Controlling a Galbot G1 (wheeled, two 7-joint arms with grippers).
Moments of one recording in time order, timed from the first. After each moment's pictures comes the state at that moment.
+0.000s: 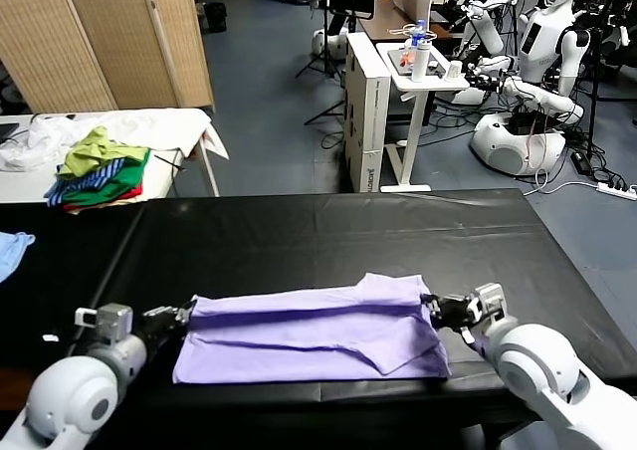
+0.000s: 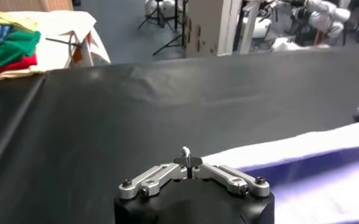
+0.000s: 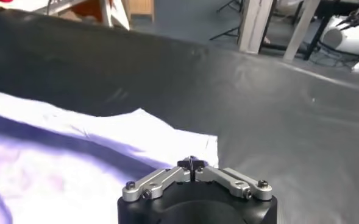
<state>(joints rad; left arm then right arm) 1.49 -0.88 -0.64 -2.17 -0.77 0.74 -0.17 -1.19 0.68 0.28 2.12 0.90 -0.74 0.24</state>
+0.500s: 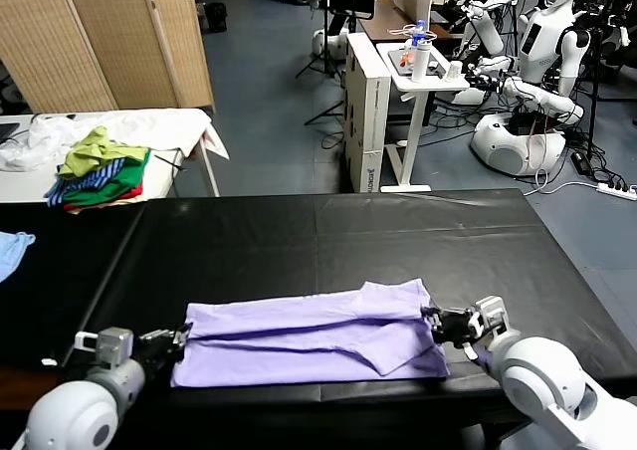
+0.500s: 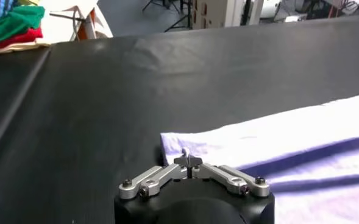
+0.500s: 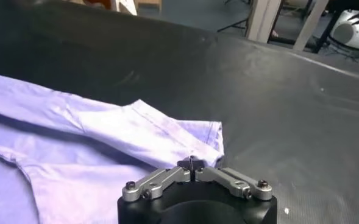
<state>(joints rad) 1.56 -0.92 -0.65 -2.17 -0.69 0.73 -0.15 -1.25 0.66 0.28 2.14 0.88 -0.74 0.22</state>
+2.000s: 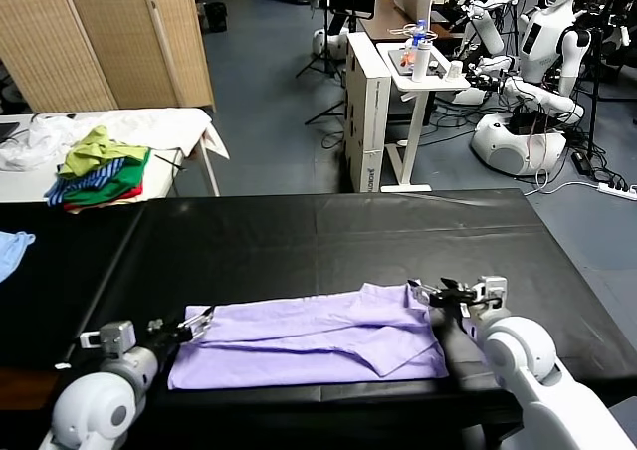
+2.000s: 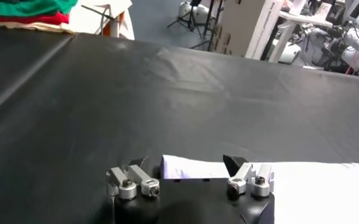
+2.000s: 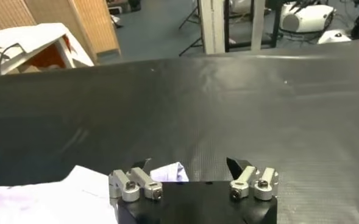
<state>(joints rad) 1.45 -1.05 -0.62 -2.06 -0.81 0.63 -0.23 -1.12 0.98 0.34 1.87 0.87 -0.65 0.25</state>
